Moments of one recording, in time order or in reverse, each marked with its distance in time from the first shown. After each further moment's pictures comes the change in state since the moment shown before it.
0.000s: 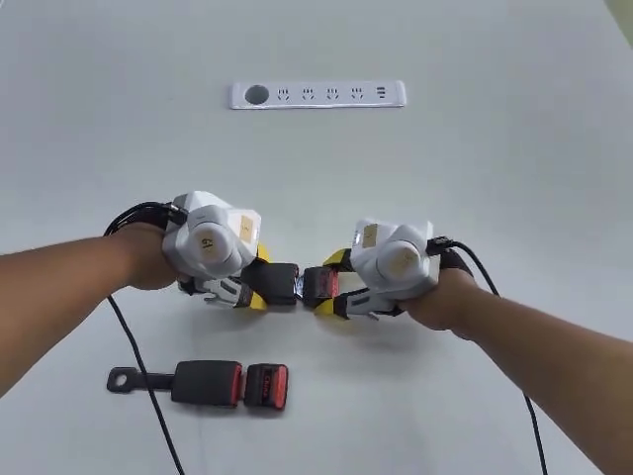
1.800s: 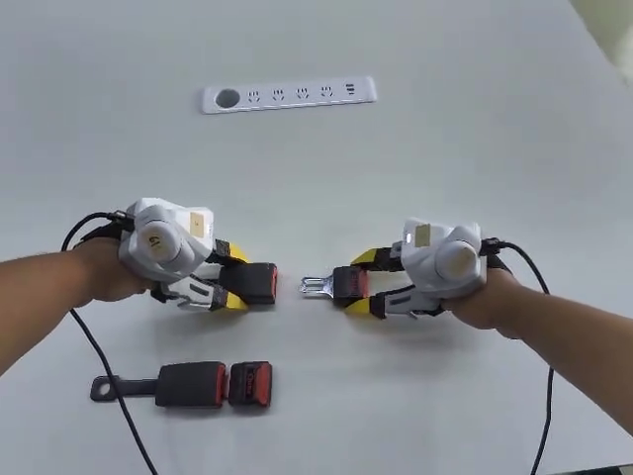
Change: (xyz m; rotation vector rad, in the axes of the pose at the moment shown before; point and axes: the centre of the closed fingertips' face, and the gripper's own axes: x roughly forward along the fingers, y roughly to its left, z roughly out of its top) left arm -0.006 -0.005 0.006 -0.088 -0.115 0.009; right arm -0.053 0.003 -0.054 0.044 -0.087 -0.024
